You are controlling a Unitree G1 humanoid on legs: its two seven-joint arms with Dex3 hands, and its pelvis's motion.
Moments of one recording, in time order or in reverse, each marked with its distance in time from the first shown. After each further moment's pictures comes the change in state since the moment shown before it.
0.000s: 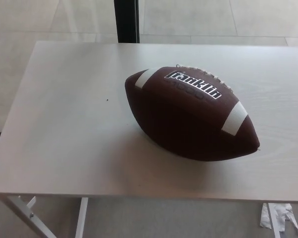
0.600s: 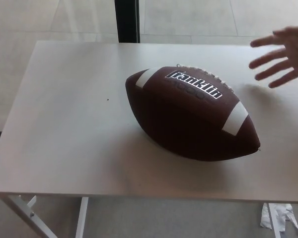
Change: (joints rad) left_arm -0.185 0.134 0.238 -0.181 -0.179 0.172 -0.110; right_arm -0.006 0.027 -0.273 -0.363 0.149 0.076 0.011
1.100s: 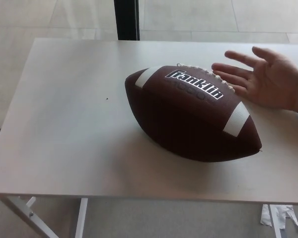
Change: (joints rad) left_arm -0.478 0.095 -0.142 -0.395 -0.031 0.102 0.037; right_arm -0.265 0.152 0.053 -0.443 0.087 0.150 -0.094
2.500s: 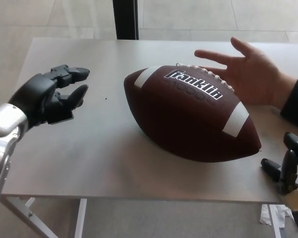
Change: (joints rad) left_arm -0.170 -0.323 -0.730 -0.035 0.315 0.080 0.096; right_arm 0.354 0.549 0.541 -0.217 -0.124 0.006 -0.222
